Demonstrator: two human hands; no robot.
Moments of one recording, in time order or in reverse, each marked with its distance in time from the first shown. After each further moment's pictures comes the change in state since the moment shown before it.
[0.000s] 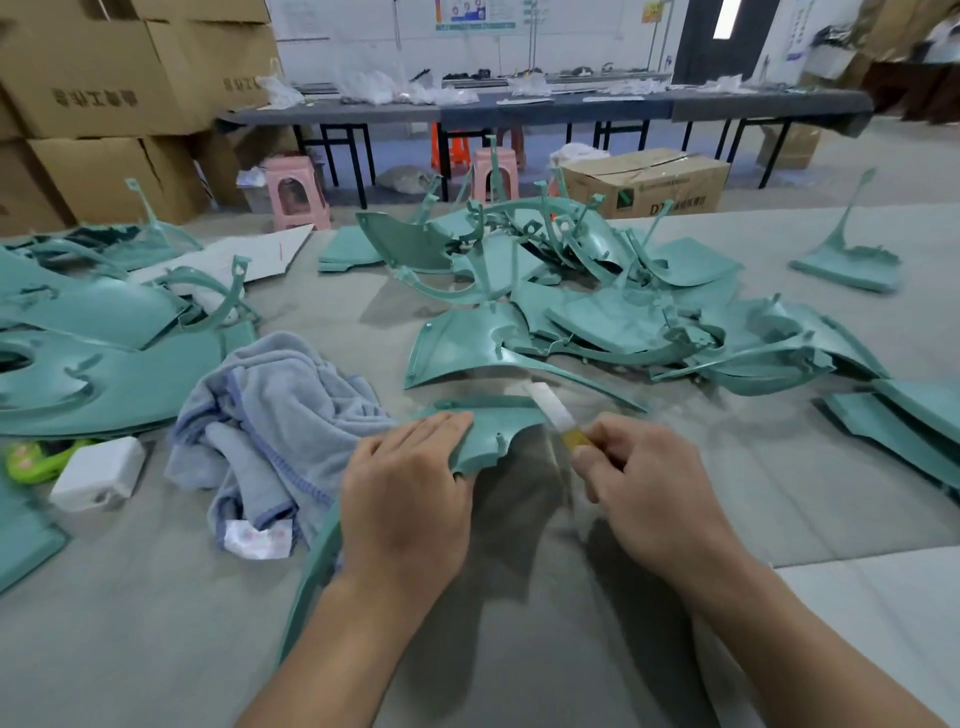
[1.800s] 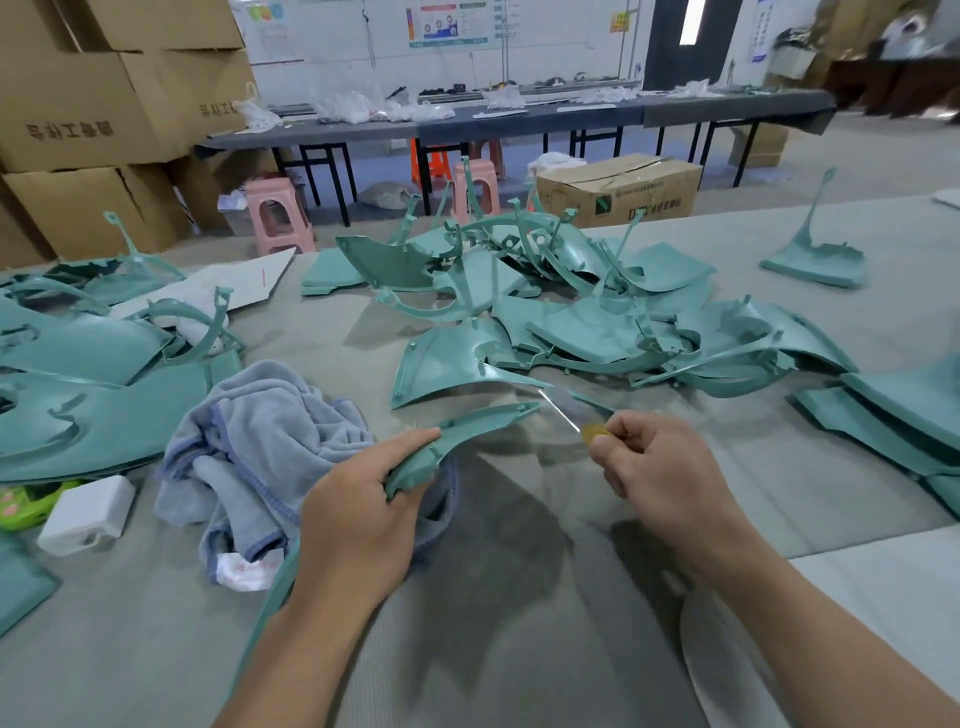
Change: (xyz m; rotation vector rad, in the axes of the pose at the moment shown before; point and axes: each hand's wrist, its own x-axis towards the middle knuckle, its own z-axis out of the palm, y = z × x) left_hand 0.003 -0.034 -0.005 -0.447 -0.093 -0.184; right_hand 0.016 0.030 -0.008 0.222 0.031 0.161
